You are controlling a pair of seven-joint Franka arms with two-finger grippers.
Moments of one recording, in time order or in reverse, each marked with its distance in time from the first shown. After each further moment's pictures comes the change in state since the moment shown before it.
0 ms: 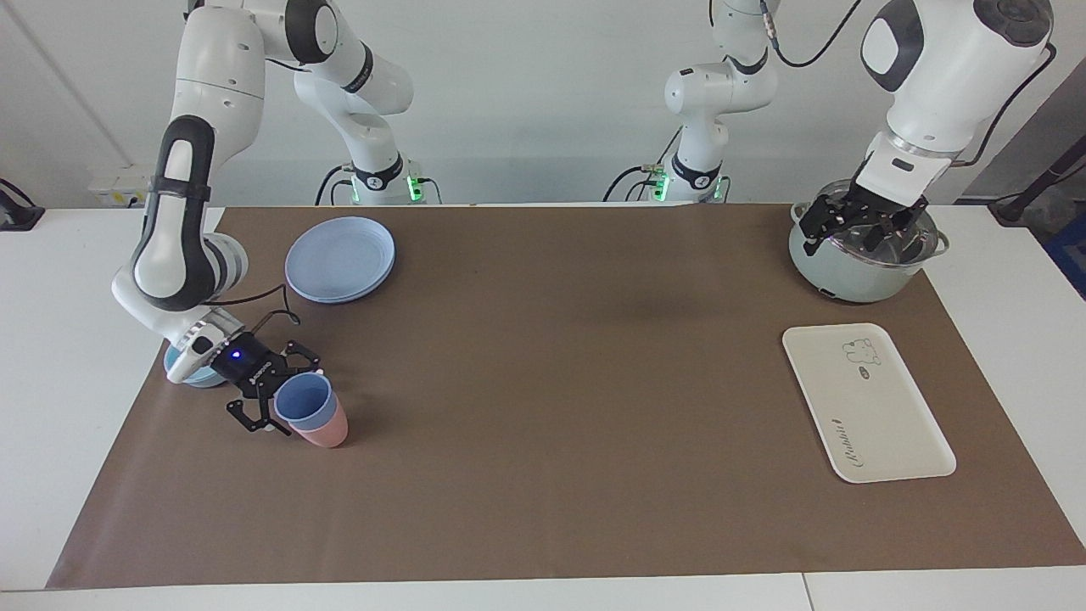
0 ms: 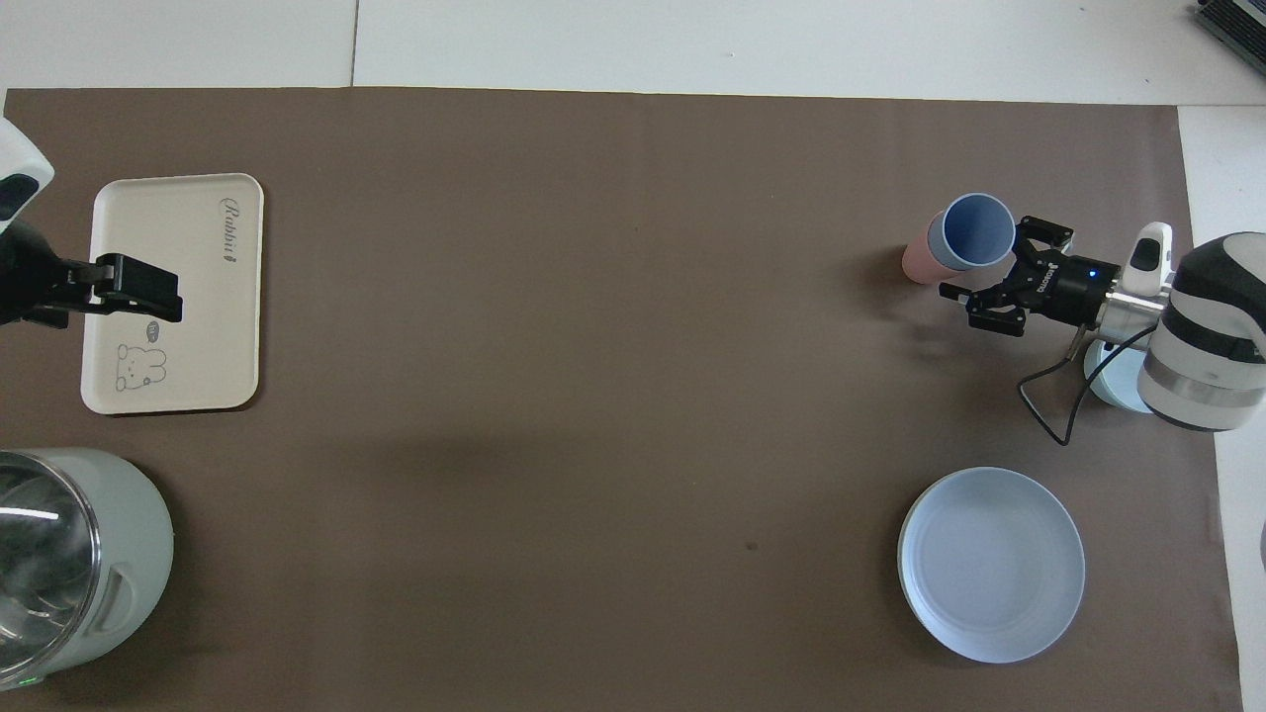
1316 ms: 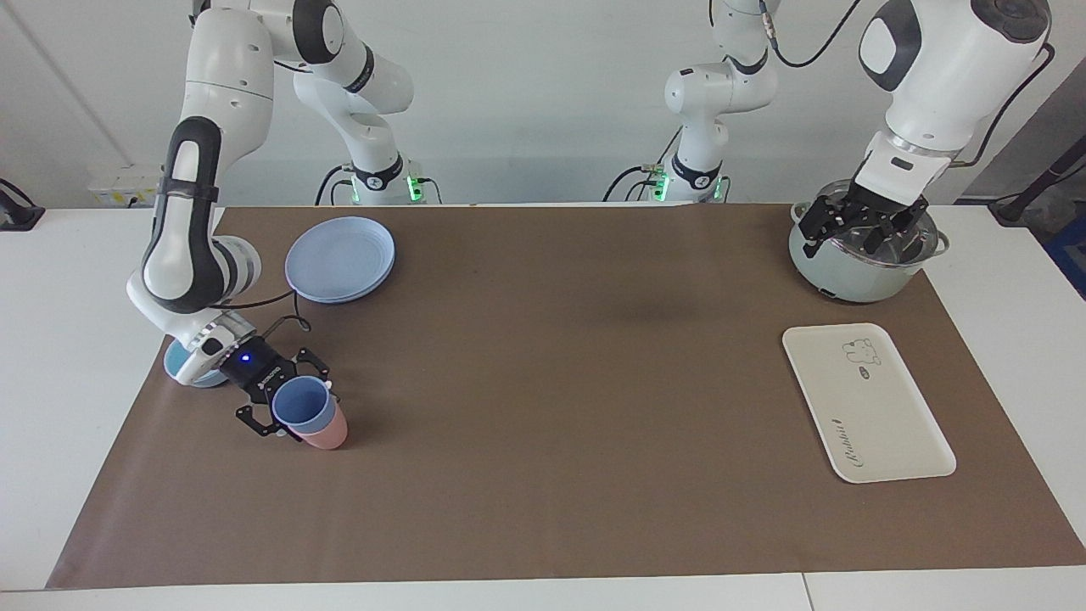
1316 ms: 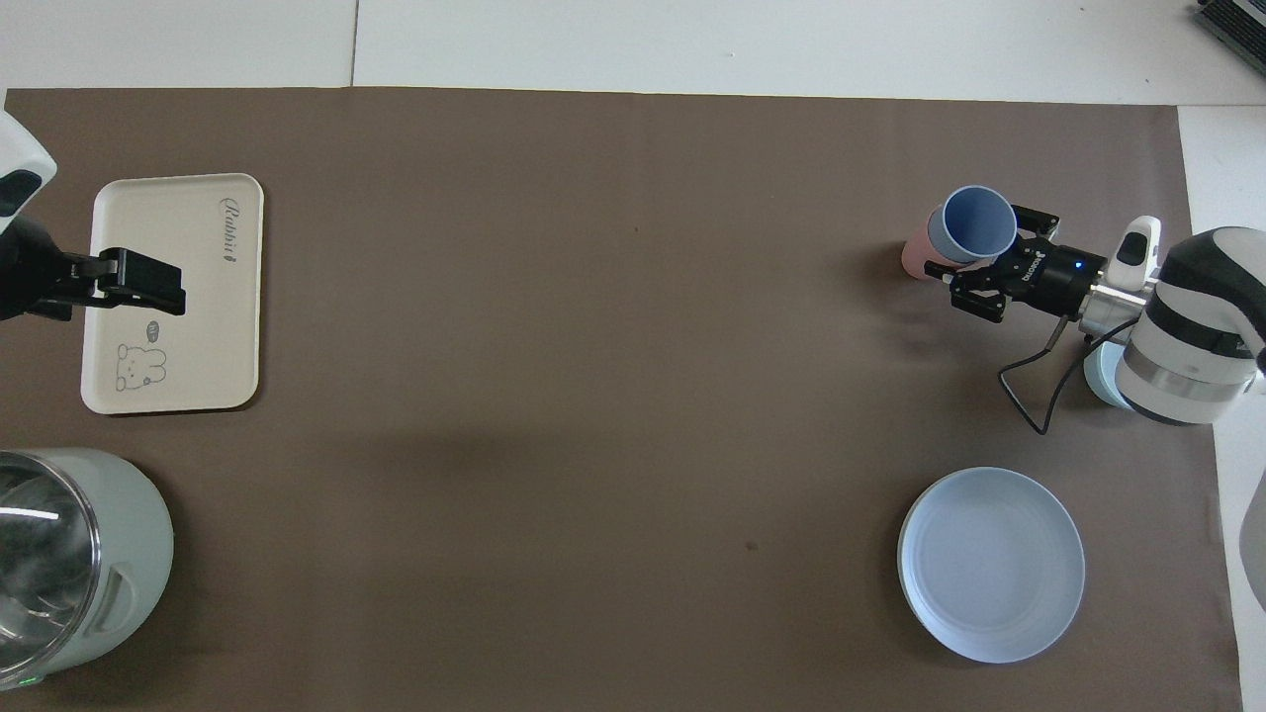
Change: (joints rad) left arm -0.001 0.000 -0.005 -0.001 0.000 0.022 0.000; right arm 0.040 0.004 -0.001 0.004 0.113 0.042 -0.047
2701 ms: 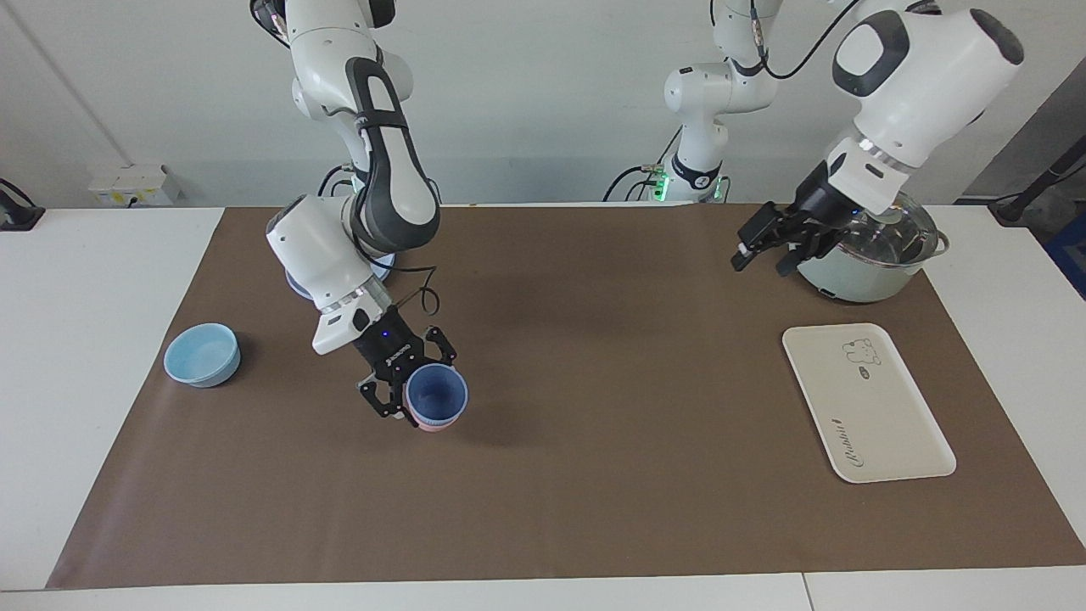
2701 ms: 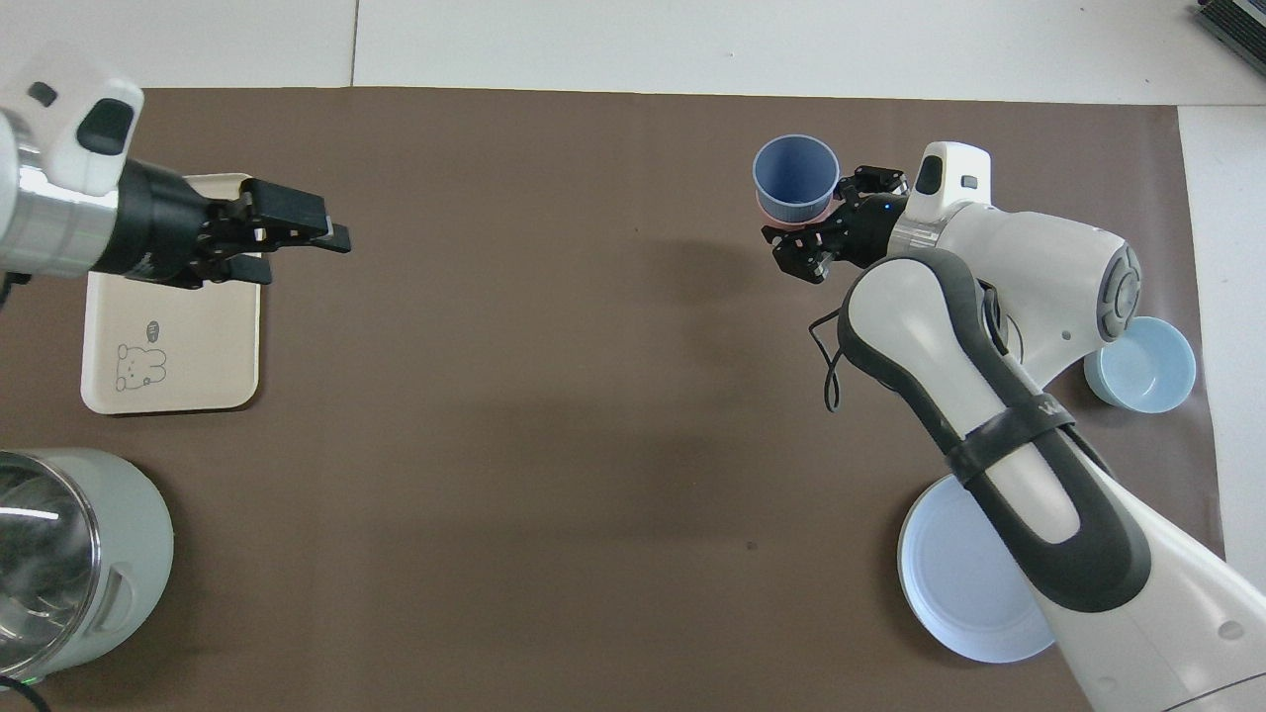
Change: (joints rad) left arm -0.121 0.075 -0.015 -0.003 -0.419 0.222 -0.244; right arm 0.463 -0.119 0.003 0.059 -0.617 0.483 0.980
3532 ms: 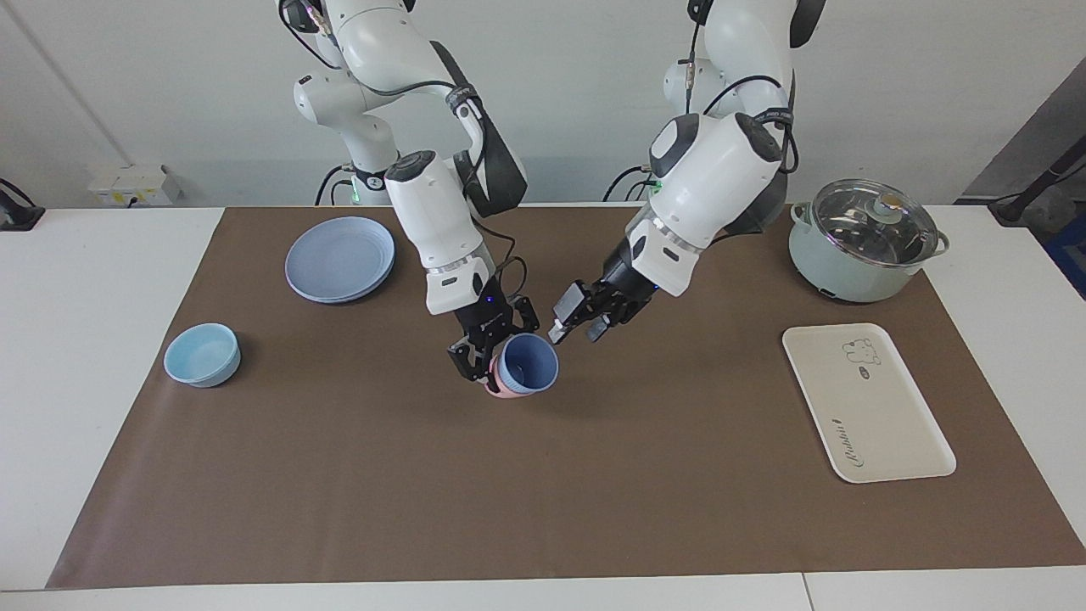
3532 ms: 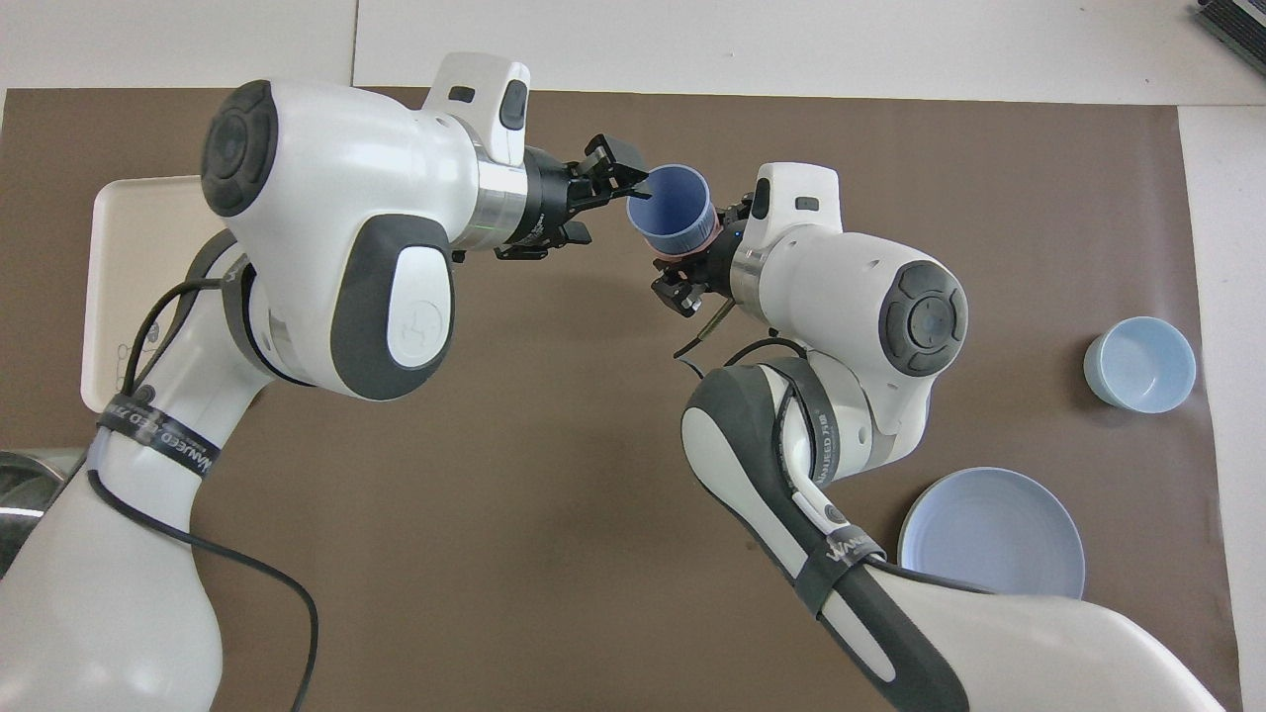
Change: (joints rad) left arm -0.331 0.293 -0.006 0.134 -0.062 0.430 -0.343; right arm 0.185 -0.006 -0.002 0.023 -0.529 0.027 0.573
